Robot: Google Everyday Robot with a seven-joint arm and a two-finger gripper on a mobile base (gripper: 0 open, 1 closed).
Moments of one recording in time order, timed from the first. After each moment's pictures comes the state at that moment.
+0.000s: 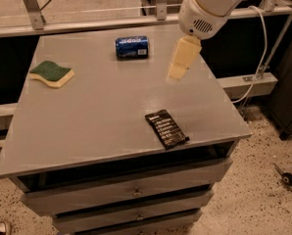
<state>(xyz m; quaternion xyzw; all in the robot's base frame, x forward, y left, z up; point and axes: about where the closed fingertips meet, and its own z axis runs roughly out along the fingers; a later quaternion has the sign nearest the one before) 0.583 -0.090 0.970 -0.61 0.75 -0.02 0.26</state>
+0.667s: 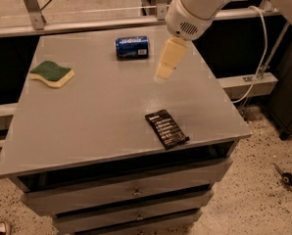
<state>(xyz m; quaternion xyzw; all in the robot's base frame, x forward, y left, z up) 0.600 -0.061 0.961 -0.62 0.73 0.00 0.28</state>
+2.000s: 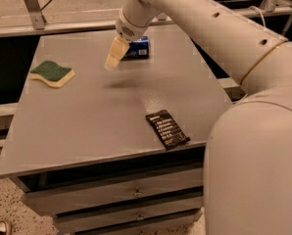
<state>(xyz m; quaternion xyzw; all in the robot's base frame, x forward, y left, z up) 0.739 0.054 0.899 -0.57 0.76 0.04 0.31</state>
